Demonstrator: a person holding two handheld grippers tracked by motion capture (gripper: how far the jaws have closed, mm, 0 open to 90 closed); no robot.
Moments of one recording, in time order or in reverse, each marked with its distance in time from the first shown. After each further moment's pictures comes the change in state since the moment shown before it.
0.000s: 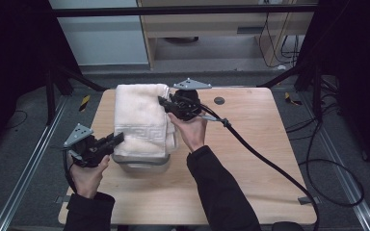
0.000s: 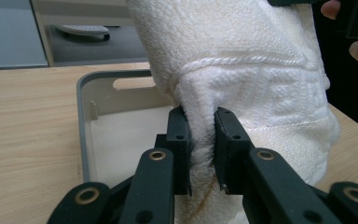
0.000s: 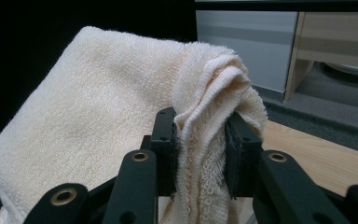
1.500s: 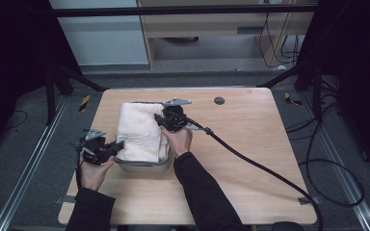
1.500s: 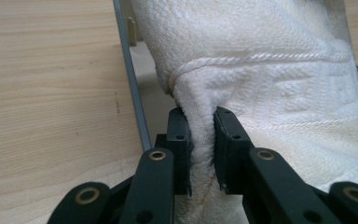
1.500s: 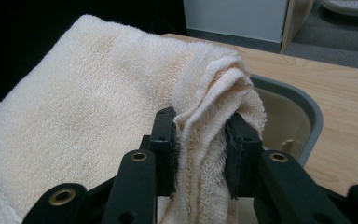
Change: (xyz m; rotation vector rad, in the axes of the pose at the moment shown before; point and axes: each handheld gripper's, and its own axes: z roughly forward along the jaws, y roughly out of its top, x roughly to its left) left arm 0.046 -0.044 0.060 0.243 0.116 -0.014; right arm -0.016 -0.080 0.087 0.161 -0.066 0.072
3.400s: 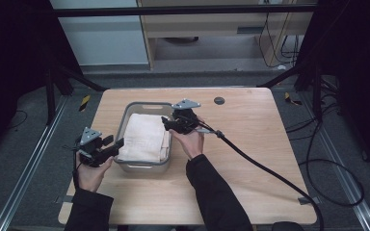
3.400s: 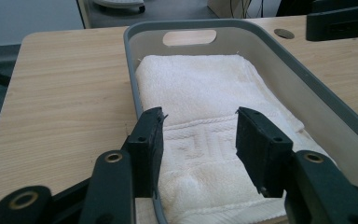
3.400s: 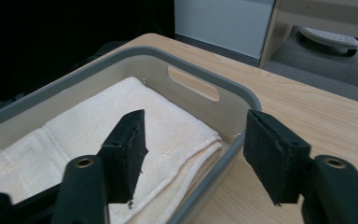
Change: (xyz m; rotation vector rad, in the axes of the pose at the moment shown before) left arm -0.009 0.003 -0.023 -0.147 0.029 0.039; right arm -0.018 -0.005 -0.034 -0.031 -0.051 -0.148
